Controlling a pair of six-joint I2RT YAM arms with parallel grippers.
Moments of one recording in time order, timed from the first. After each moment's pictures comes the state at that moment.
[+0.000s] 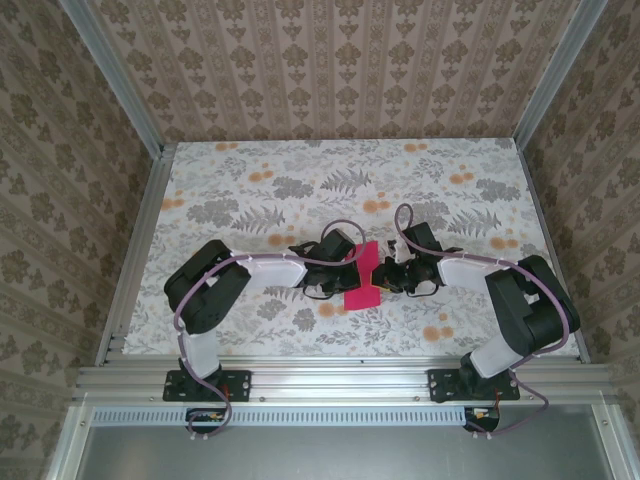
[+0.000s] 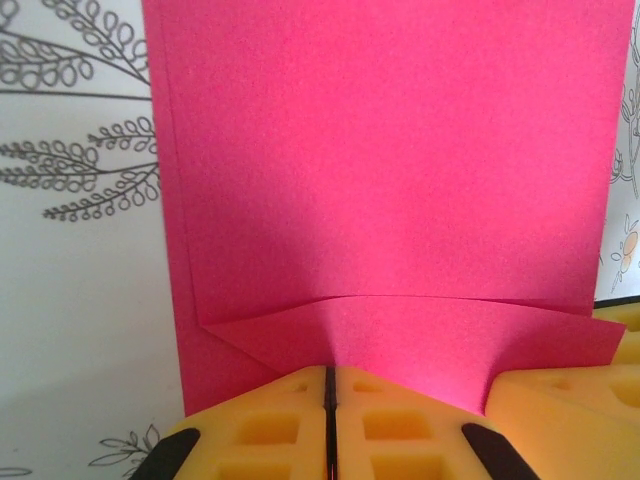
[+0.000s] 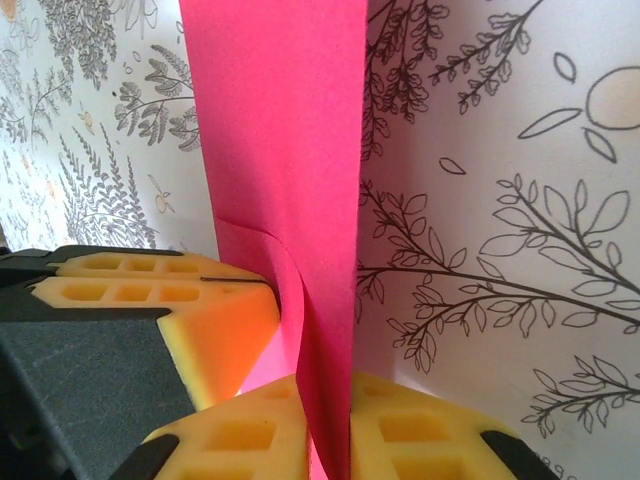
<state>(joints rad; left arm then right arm) -0.93 1.86 1.02 -0.15 0.24 -0.98 0.34 1.56 0.65 -0.18 -0.58 0.64</state>
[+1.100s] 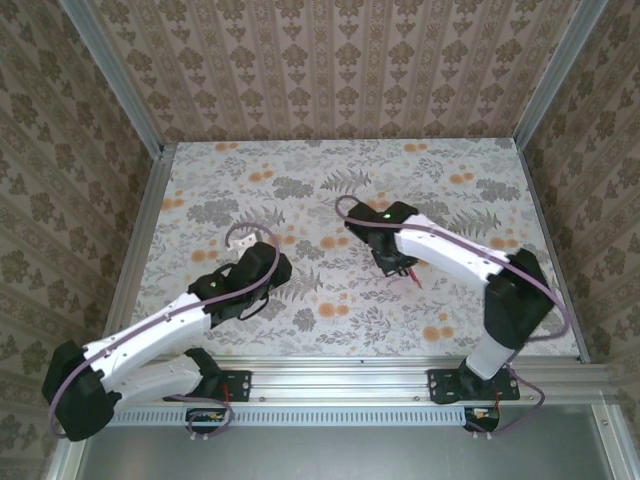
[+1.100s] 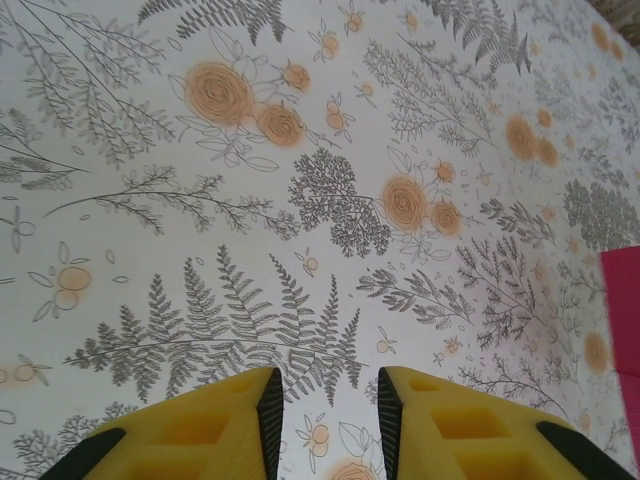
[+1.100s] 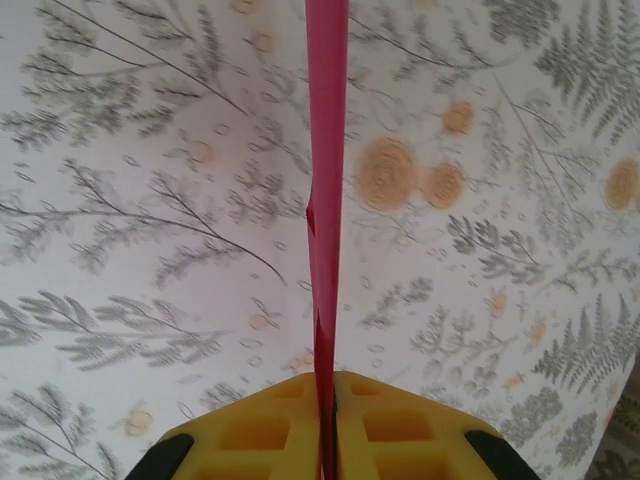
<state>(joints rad) -0.86 0.98 0.66 -0.46 -0.33 -1.09 0.71 1.71 1.35 -1.24 0.47 0.41</state>
